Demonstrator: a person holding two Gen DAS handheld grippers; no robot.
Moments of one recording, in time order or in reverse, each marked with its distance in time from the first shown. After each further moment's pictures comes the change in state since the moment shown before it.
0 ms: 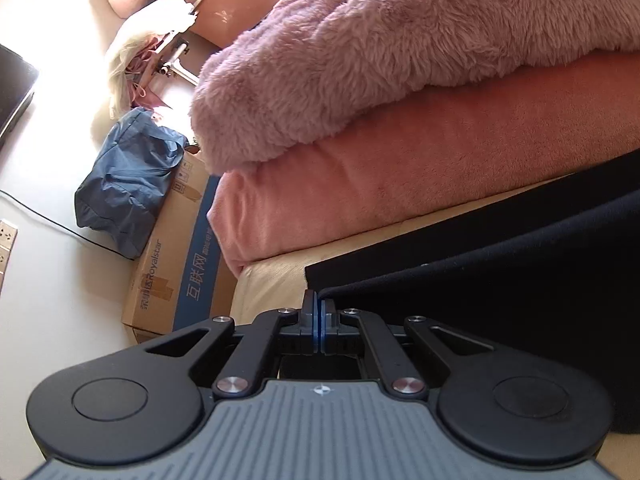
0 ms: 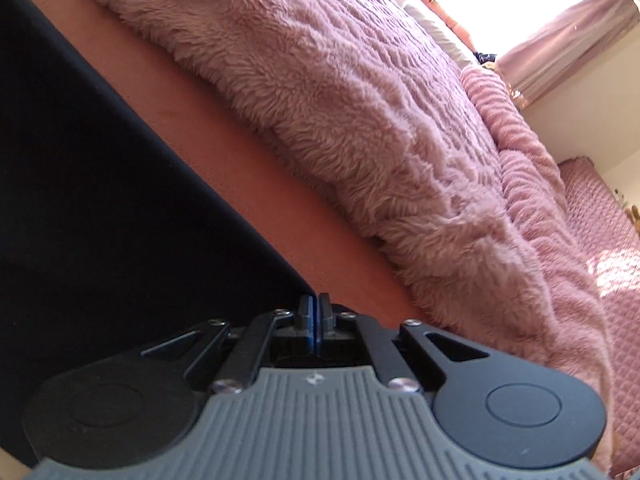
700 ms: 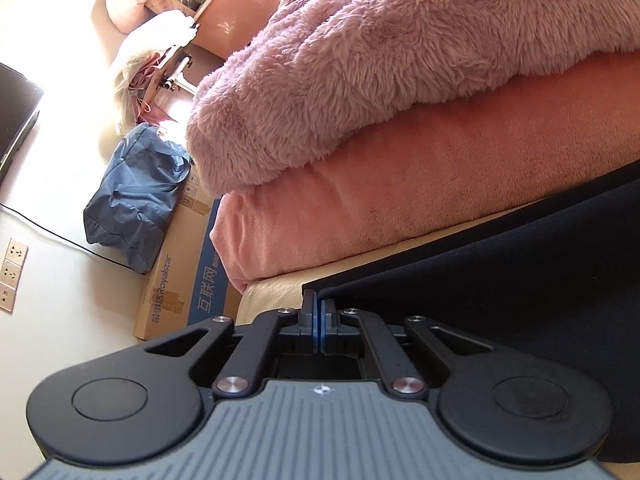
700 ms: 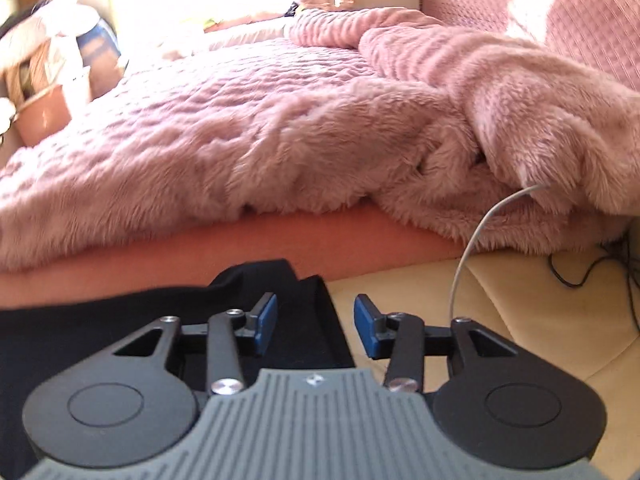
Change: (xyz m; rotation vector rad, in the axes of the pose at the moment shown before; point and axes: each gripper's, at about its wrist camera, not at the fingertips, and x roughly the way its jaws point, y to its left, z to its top) left arm -0.009 -0.019 0.018 0.027 -0.009 0.053; right arm -0.014 -0.112 -0.124 0.958 -0.142 0.126
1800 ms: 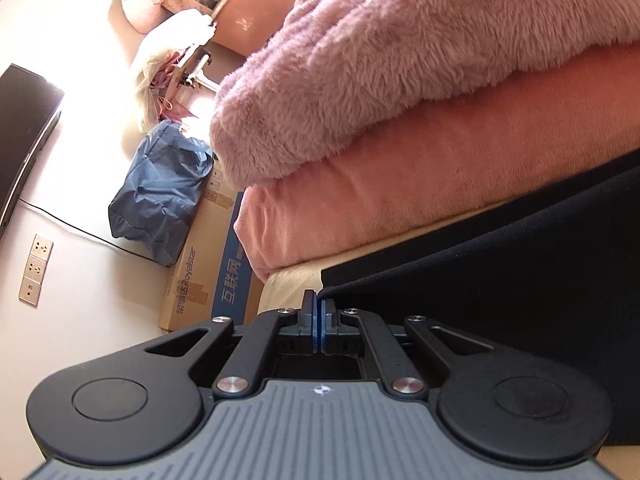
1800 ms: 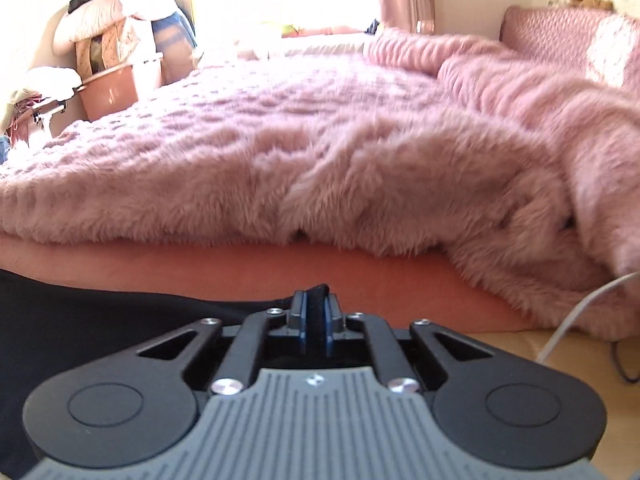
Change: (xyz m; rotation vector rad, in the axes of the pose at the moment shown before) left arm -0.014 0.000 -0.005 -0.001 0.000 0.071; right arm 0.027 0.029 0.011 -0.223 -0.092 0.133
